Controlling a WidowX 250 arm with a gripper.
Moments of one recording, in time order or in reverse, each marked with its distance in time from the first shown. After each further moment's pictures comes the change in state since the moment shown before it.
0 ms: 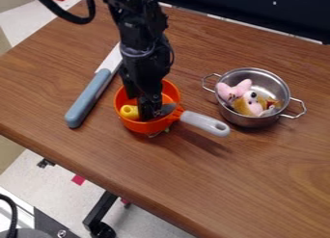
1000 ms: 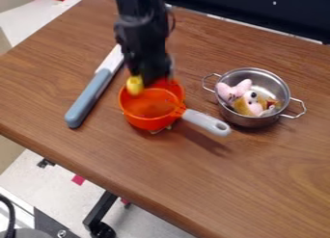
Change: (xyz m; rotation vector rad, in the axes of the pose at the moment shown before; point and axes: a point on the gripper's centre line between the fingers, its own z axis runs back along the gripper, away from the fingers) arm 0.019 0.025 0.042 0.011 -0.106 0.327
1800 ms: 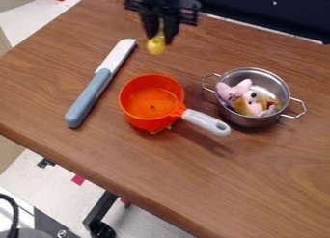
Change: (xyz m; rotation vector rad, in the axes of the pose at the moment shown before) arm 0.058 0.008 0.010 0.051 -0.014 0.363
